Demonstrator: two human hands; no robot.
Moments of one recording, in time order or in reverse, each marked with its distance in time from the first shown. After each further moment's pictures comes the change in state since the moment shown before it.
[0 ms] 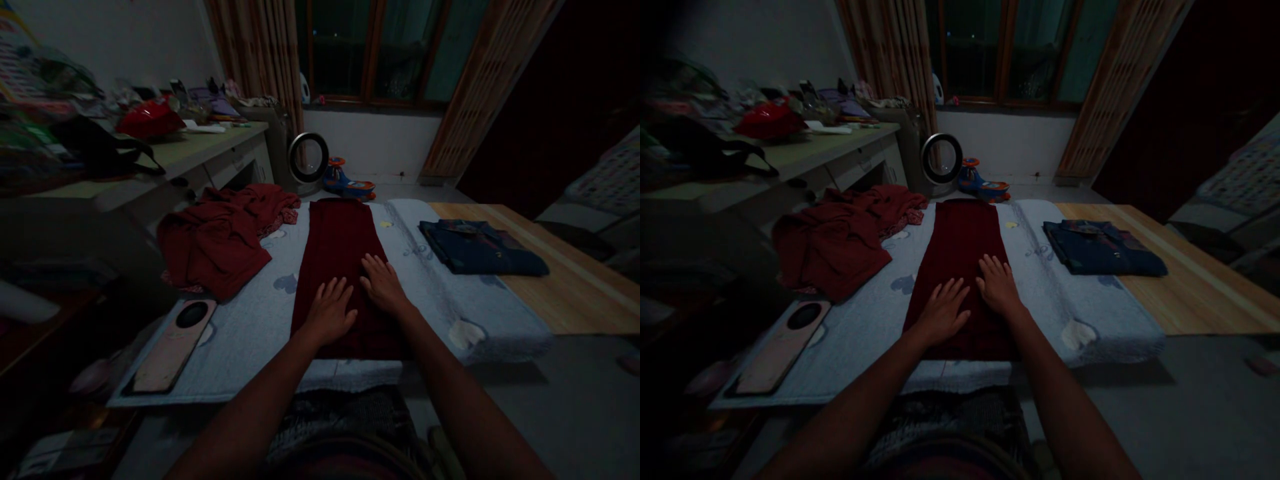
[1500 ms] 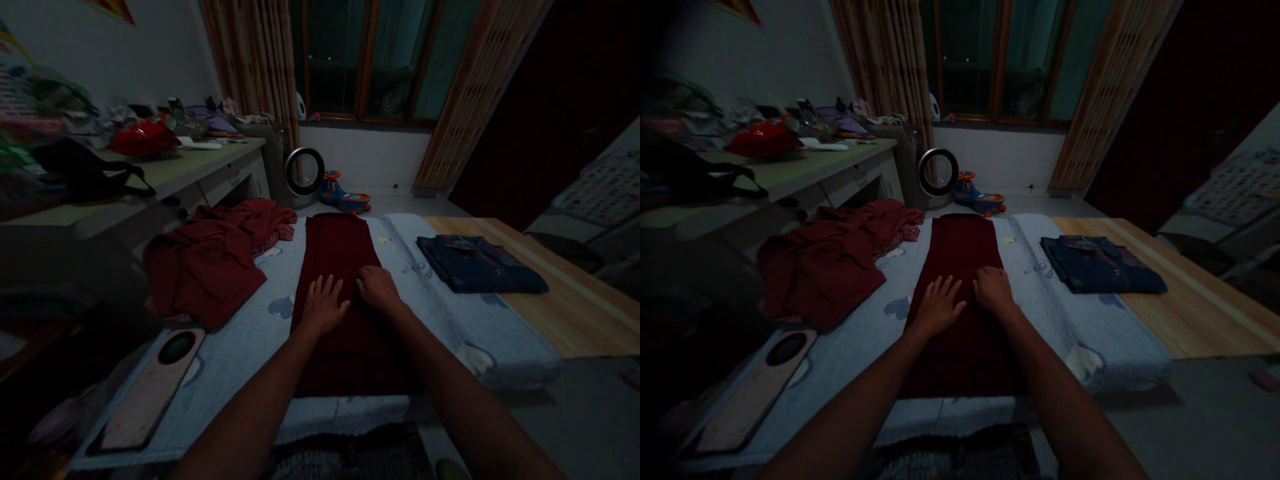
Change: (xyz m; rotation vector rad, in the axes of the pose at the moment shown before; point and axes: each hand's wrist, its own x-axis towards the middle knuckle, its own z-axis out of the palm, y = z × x) left_hand 0.061 -0.041 0.012 0.144 0.092 -0.135; right_hand 0.055 -0.006 -0.020 -0.077 -0.135 0.061
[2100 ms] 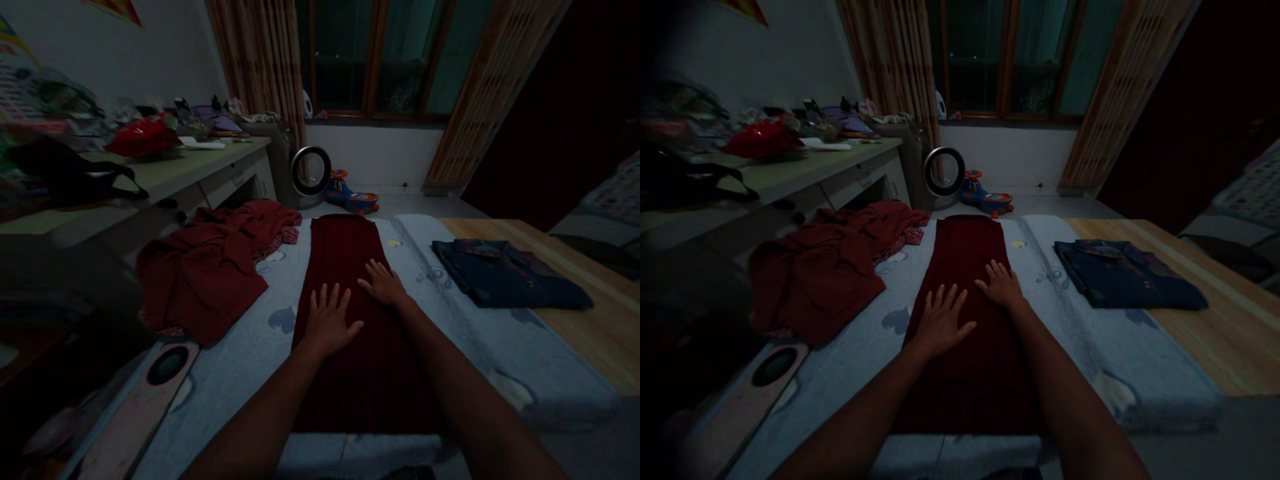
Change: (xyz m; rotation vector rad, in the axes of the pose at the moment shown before) left_hand -0.002 0.002 -0.004 -0.003 -0.065 -0.007; right_hand 0.060 0.039 0.045 0.039 -0.105 0.086
